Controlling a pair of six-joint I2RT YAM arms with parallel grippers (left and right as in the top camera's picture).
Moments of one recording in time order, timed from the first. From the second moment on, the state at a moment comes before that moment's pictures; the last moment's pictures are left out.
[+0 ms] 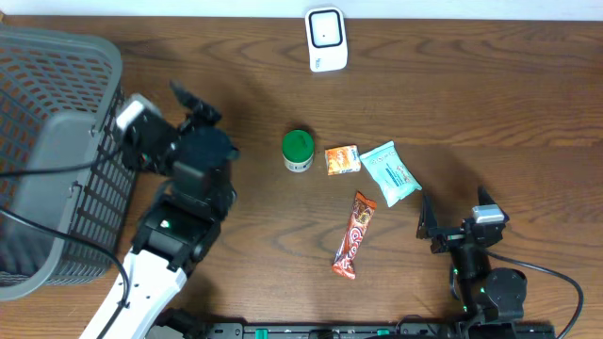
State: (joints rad) left arm -0.43 1.06 0.87 -0.05 -0.98 -0.61; right arm 0.08 0.01 0.01 -0.03 -0.05 0.04
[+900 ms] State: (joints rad) left arm -0.29 1.05 0.87 0.19 -0.52 0.59; right arm 0.14 0.95 0.88 -0.84 -0.36 0.34
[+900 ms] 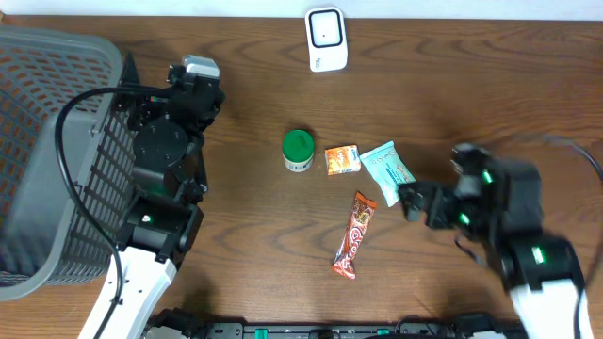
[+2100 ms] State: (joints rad) left arm -0.29 0.96 0.87 0.11 -0.43 0.48; right arm 0.31 1.69 0.90 -0.66 -0.25 0.82
